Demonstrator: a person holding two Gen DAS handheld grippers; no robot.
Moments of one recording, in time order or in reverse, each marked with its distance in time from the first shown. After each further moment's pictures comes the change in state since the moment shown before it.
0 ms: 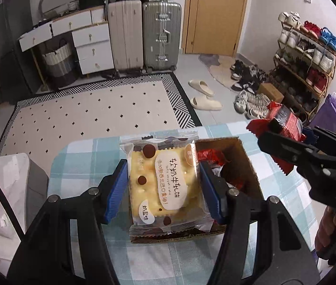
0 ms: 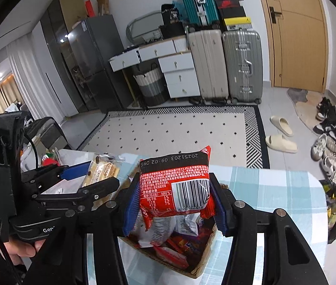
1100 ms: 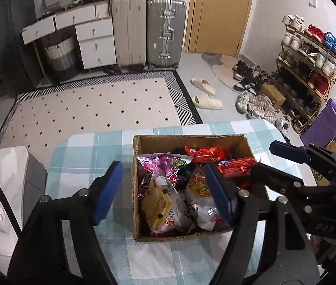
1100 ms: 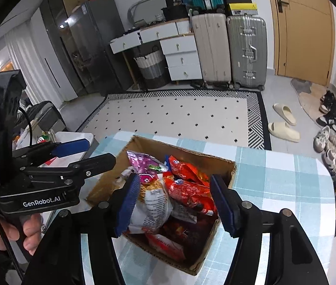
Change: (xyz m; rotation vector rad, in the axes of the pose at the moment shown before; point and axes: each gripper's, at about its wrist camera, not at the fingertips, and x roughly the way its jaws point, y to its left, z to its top) left arm 0.010 0.018 -0.011 -0.038 -0.004 0.000; right arm 0.032 -0.007 -0.028 -0.032 0.080 0.008
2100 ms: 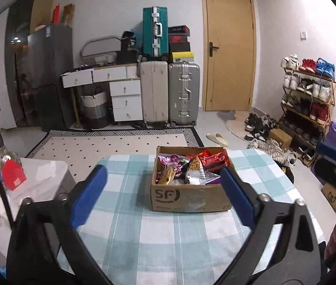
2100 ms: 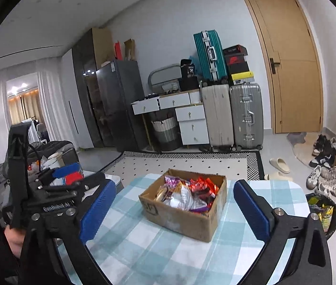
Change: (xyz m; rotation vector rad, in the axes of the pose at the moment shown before) left arm -0.234 -0.043 -0.166 -0.026 -0.429 0.159; right arm -0.232 0.047 -0.137 -0.060 -0.452 0.033
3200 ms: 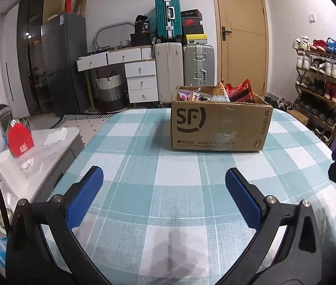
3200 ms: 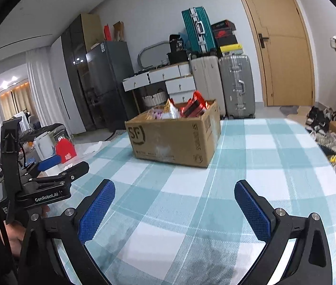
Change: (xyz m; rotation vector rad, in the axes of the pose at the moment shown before) left arm 0.047 0.020 -0.166 0.000 0.065 0.078; right arm 0.019 -0.013 -0.175 0.063 0.123 -0.042
